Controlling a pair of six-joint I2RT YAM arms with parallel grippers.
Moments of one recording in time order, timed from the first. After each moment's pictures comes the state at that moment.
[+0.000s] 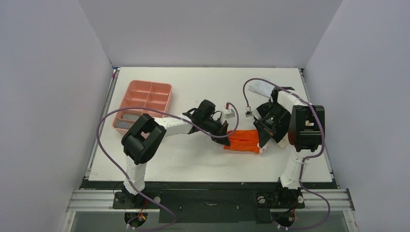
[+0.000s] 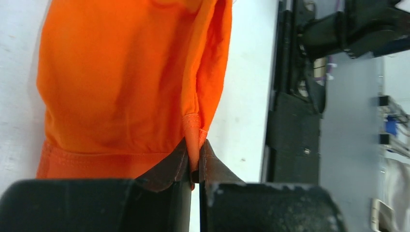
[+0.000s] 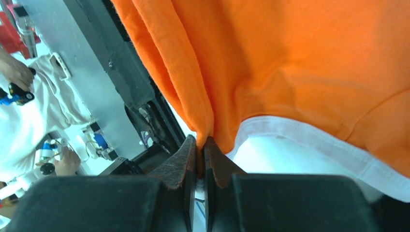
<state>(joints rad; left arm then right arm) -0.76 2.01 1.24 -0.01 0.85 -0.10 0.00 2.01 1.43 -1.53 -0.57 -1.02</state>
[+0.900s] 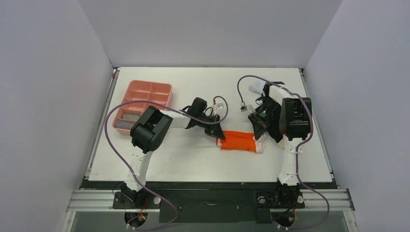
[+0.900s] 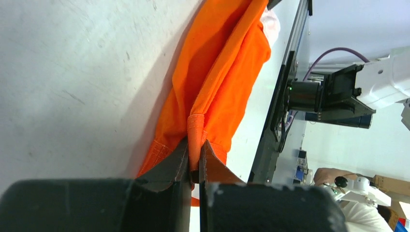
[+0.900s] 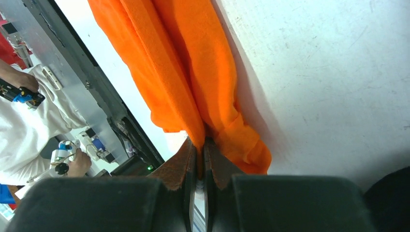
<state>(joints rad) -0.62 2.17 1.27 0.10 0.94 -0.52 0.05 2.25 1.68 -1.54 -0.53 -0.93</state>
